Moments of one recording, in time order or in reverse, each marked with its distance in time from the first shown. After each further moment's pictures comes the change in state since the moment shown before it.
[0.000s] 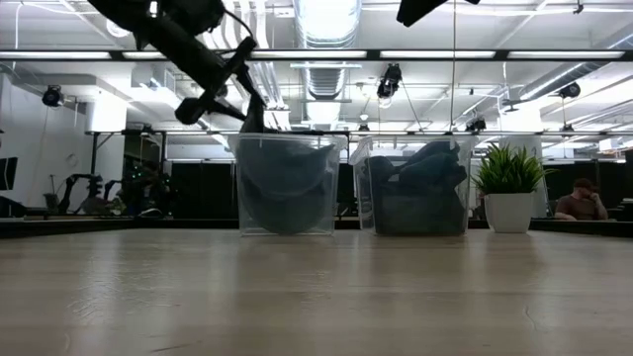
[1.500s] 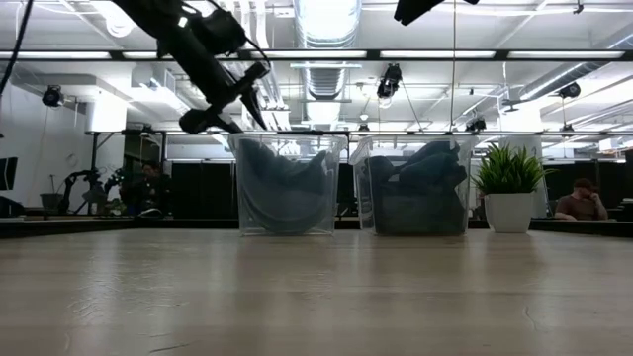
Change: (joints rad) left arm 0.091 0.177 0.174 -0.248 0.131 0.132; right arm 0.000 0.001 0.000 0.019 -0.002 0.019
